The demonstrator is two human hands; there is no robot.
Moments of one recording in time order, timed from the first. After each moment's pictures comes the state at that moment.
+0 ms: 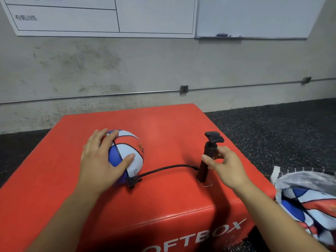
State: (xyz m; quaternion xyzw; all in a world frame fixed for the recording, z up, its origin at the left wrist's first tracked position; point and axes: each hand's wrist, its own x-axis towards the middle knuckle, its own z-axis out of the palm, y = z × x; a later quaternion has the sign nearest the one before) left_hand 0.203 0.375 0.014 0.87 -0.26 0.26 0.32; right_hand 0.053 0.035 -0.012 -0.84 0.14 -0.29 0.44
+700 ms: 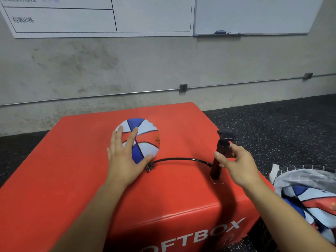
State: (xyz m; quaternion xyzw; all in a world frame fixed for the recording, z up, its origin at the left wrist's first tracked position) left_hand 0.205 0.305 -0.010 0.88 -0.26 0.21 0.35; right_hand 0.036 0.001 -0.012 -0.82 0.19 -0.32 0.44
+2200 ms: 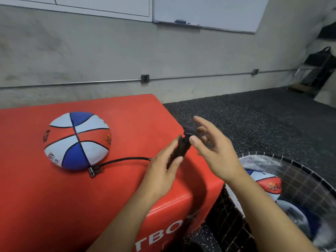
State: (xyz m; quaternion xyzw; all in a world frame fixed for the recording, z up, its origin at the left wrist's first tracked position) left_hand 0.101 0.108 -0.046 0.69 -0.45 -0.05 0.56; right_hand -0.012 -0.040 0.028 -0.83 0.11 -0.35 0.41
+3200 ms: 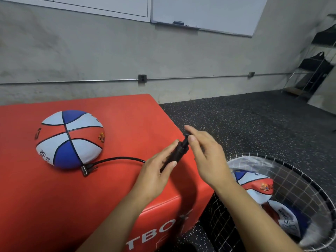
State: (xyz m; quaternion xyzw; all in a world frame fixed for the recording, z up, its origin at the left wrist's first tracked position) left_hand 0.099 0.113 -0.050 0.67 -0.48 -0.05 0.57; right_hand -0.015 -0.029 0.018 -0.86 0.14 -0.37 0.32
